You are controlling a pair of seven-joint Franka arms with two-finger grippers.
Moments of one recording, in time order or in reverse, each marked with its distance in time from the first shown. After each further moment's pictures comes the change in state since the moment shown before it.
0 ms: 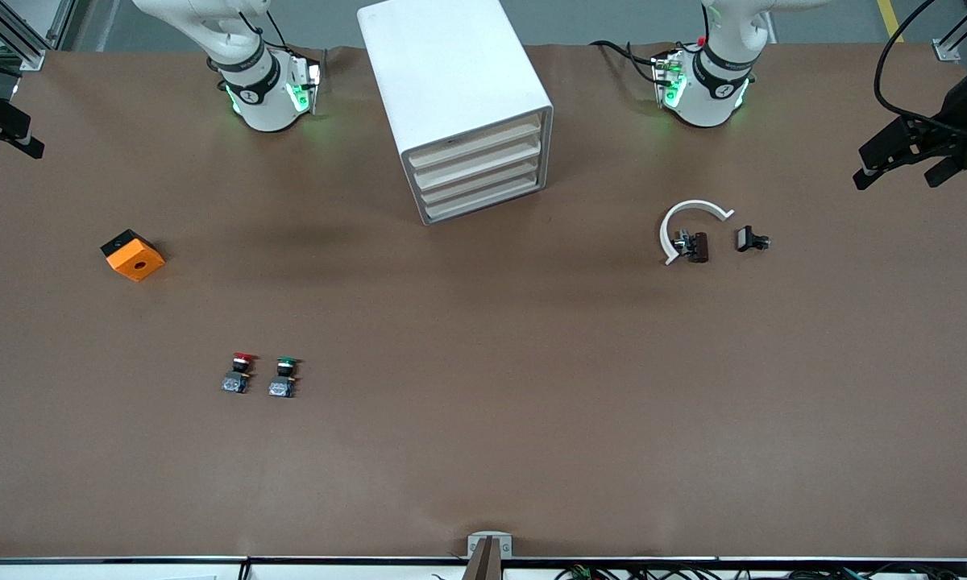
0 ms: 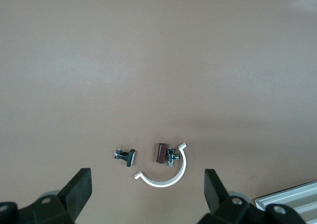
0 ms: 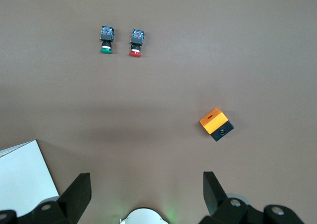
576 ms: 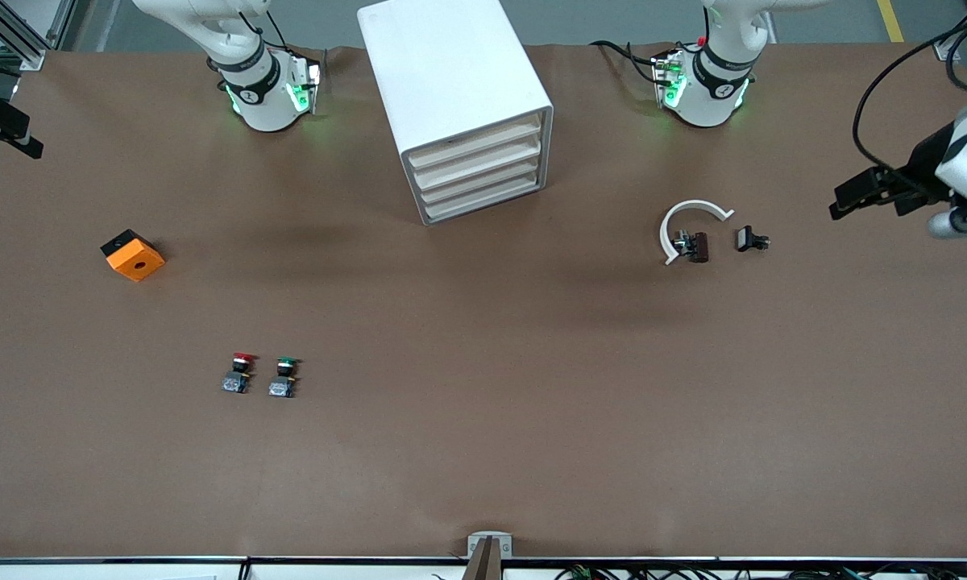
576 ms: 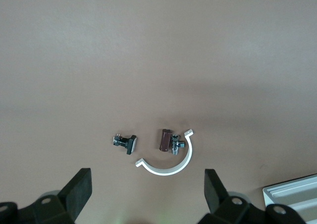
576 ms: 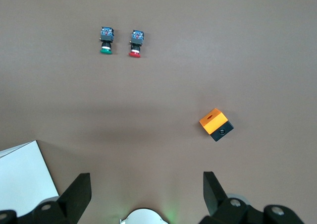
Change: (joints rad) left arm 0.007 0.146 0.001 -0.008 0.000 -0.017 0.000; right arm 0.000 0.000 -0.001 0.002 0.000 0.001 0.000
